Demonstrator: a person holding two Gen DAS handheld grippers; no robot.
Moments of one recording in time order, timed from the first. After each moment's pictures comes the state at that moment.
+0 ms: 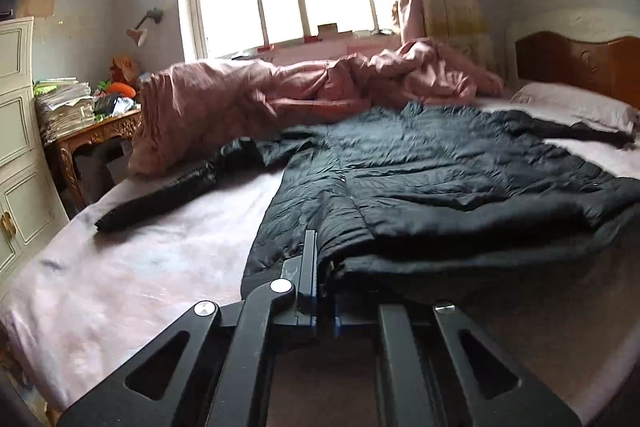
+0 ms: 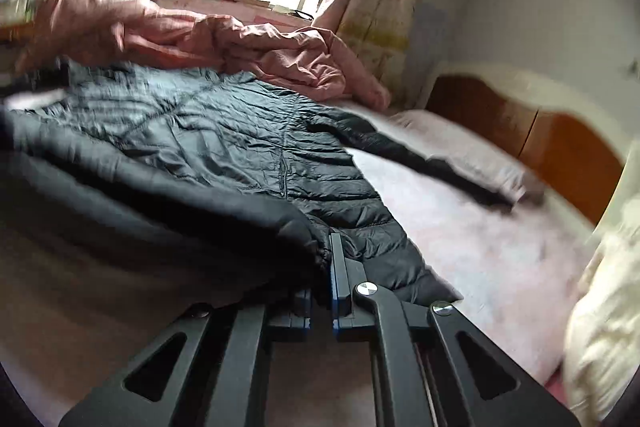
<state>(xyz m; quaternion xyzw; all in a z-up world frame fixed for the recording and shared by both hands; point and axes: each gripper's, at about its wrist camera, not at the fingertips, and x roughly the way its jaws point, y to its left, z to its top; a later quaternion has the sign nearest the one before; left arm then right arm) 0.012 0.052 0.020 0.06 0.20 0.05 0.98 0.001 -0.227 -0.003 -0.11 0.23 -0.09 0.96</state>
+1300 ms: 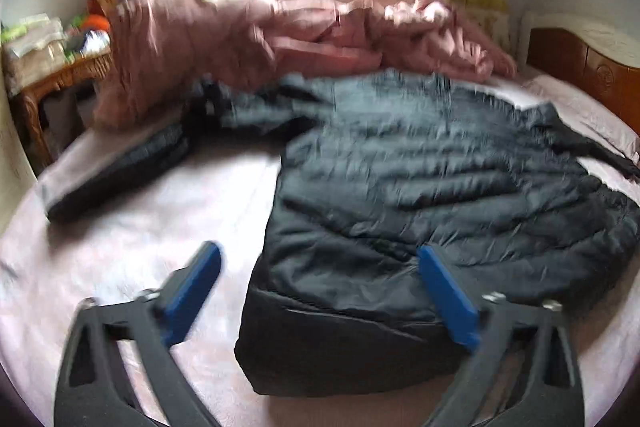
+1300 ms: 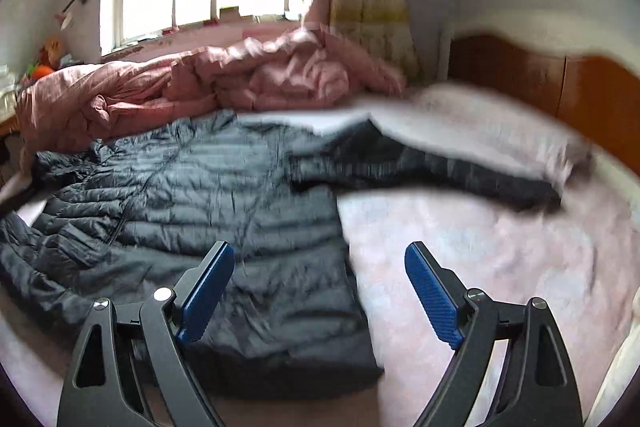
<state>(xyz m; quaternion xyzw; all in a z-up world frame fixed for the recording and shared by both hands) 0.131 0.130 0.015 -0.01 0.33 0.01 0.94 0.114 -0.323 0.041 0.04 0.30 -0.02 0.95</state>
